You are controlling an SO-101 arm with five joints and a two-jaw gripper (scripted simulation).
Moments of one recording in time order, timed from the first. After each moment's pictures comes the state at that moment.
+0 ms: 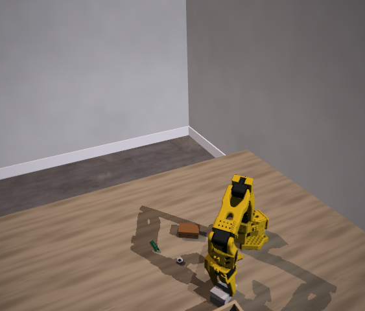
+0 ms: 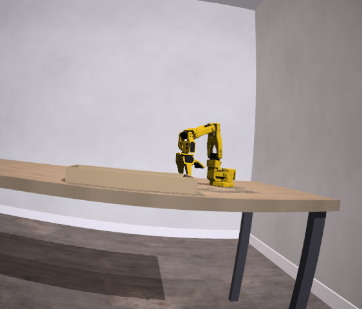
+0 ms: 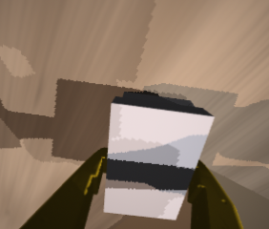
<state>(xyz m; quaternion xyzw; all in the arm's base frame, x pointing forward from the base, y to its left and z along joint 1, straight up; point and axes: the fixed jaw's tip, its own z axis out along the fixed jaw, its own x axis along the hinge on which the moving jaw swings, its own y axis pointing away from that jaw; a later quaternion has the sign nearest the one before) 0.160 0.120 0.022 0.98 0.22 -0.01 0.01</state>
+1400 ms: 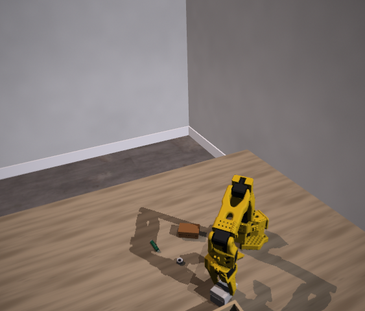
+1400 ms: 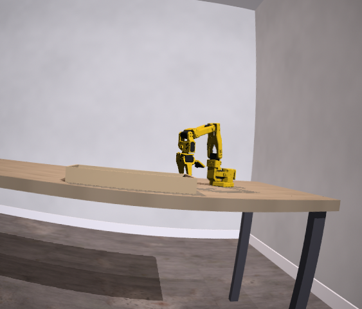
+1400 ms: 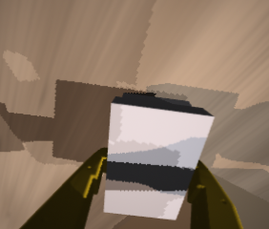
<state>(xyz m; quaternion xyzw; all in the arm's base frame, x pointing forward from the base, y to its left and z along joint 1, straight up) 0.158 0.119 0.023 0.98 0.22 -0.02 0.01</state>
